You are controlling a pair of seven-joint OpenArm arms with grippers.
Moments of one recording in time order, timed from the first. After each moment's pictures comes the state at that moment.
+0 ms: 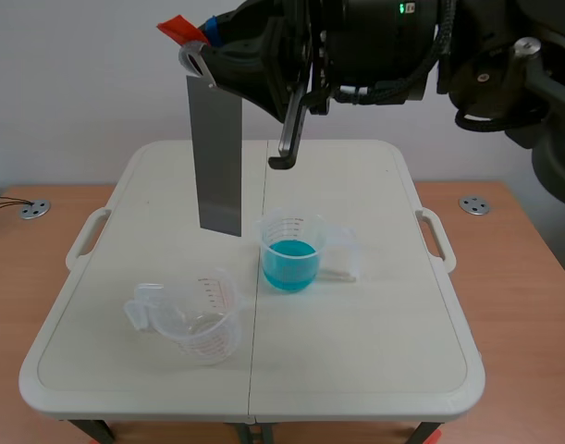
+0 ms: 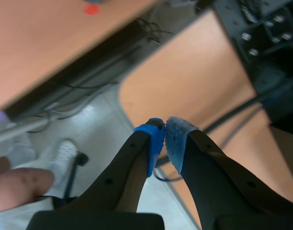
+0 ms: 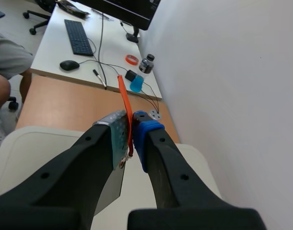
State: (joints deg) left arm 70.0 -41.8 -6.6 91.4 -12.5 -18.5 -8.0; right arm 27.5 26.3 -35.7 93.0 11.5 45.5 10.1
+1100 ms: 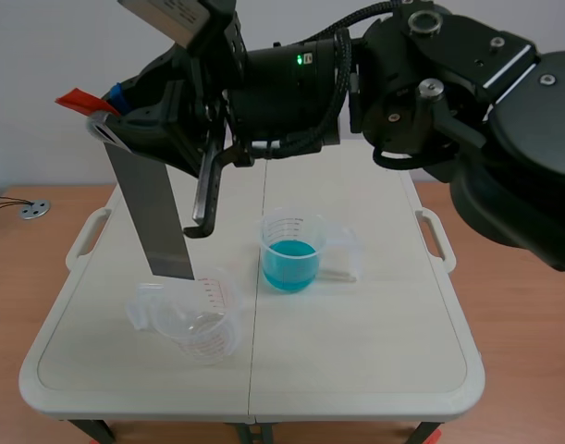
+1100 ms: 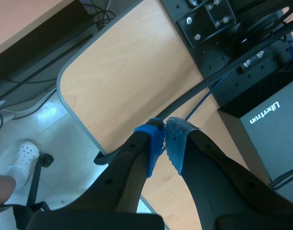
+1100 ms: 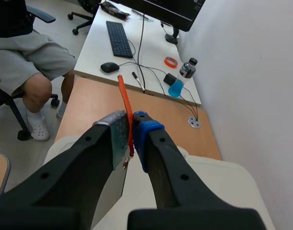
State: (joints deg) left arm 69.7 -41.8 1.0 91.3 -12.5 -18.4 -7.6; right arm 27.5 19.4 -43.9 93.0 11.3 45.4 3.9
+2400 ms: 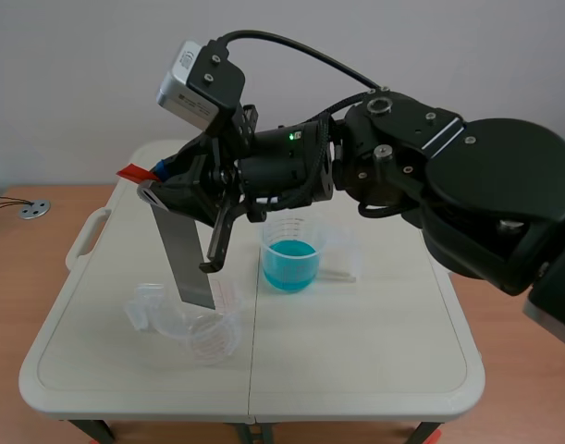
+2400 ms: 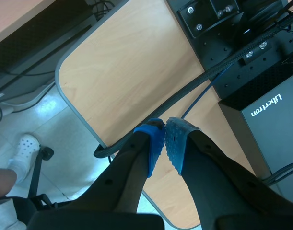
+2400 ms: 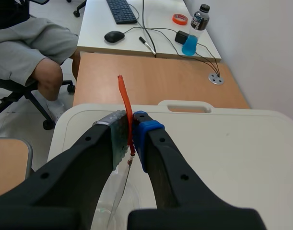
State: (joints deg) left arm 69.7 -41.8 1.0 91.3 -12.5 -18.4 -5.6; right arm 27.5 14.7 -45.7 75.1 11.3 45.3 5.3
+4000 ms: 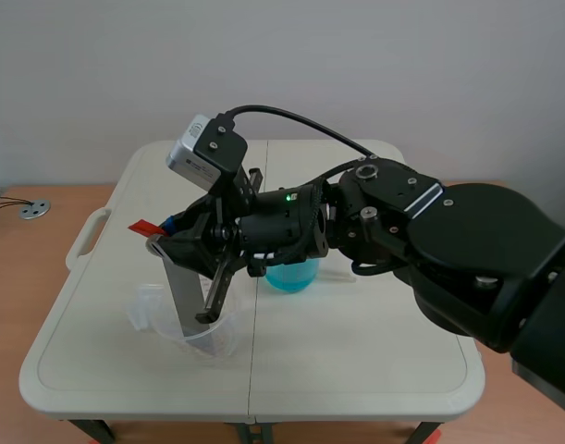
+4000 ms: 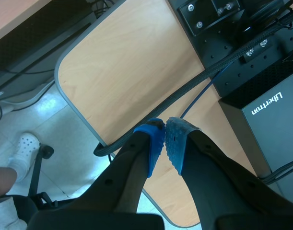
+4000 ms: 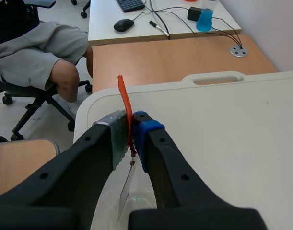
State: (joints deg) left arm 69.7 -41.8 1.0 91.3 -12.5 -18.4 -5.2; right arm 22.3 12.7 -45.7 69.8 11.7 45.3 5.4
